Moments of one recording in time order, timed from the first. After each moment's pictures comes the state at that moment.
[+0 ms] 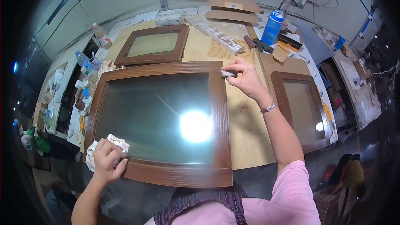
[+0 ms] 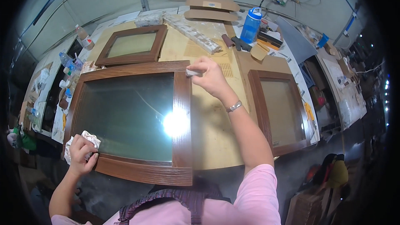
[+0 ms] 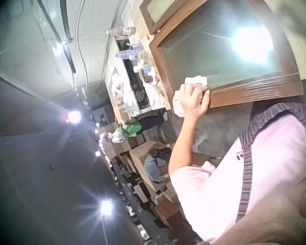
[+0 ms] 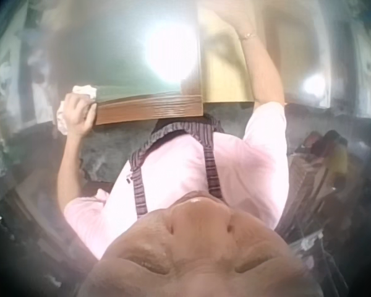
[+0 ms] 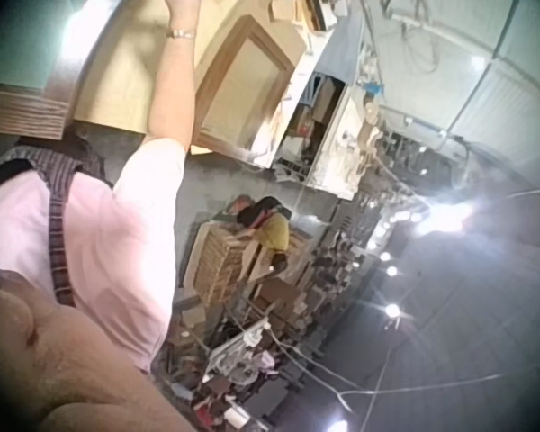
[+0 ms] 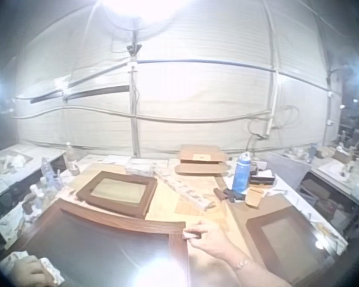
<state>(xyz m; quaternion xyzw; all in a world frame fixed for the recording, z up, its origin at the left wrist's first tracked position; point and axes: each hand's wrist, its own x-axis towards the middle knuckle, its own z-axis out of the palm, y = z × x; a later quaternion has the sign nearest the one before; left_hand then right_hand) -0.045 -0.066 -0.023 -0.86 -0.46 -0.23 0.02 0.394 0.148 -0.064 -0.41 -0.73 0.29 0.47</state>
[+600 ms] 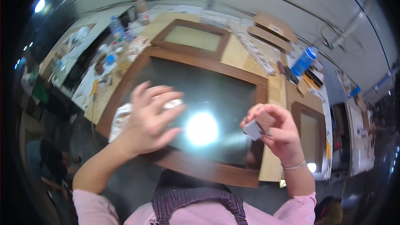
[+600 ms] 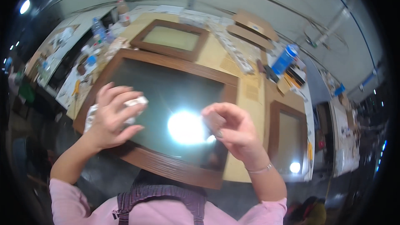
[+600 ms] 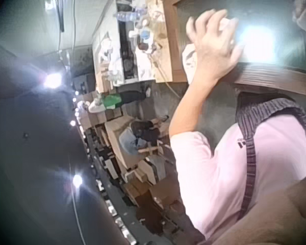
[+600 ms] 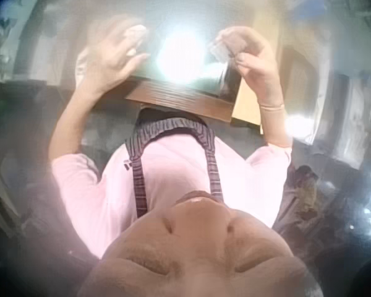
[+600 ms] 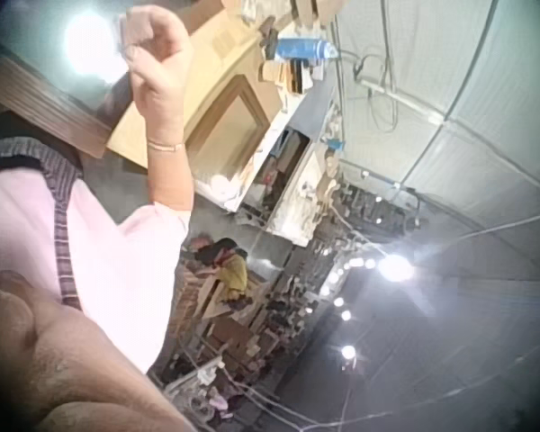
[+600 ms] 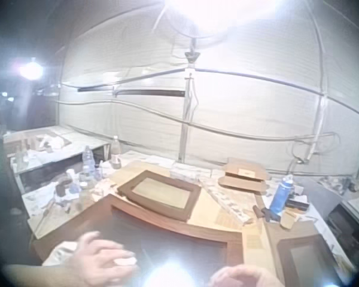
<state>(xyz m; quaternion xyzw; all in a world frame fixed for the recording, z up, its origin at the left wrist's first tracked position) -0.022 -0.036 0.010 -0.84 -0.46 -0.24 0.14 0.307 0.027 0.006 -0.20 -0.51 0.72 0.42</state>
